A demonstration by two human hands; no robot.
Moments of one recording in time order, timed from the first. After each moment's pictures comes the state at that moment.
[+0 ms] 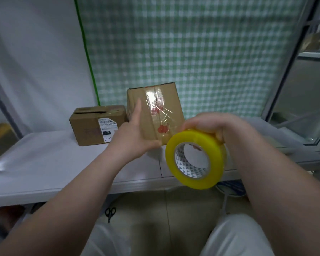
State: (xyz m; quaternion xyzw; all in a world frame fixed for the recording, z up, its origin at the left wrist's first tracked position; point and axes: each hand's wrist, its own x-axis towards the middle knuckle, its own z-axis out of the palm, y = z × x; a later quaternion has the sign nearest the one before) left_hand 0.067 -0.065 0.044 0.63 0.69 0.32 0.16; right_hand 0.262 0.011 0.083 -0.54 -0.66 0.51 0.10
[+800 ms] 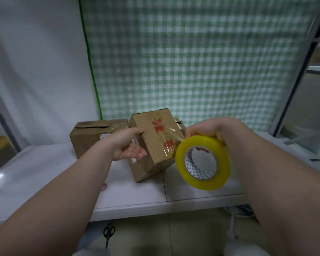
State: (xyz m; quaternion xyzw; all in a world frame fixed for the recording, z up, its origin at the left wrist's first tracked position) left_hand 0.007 0.026 0.057 0.40 0.67 0.40 0.48; right_hand 0.241 0.086 0.098 -0.61 -0.64 0.46 0.02
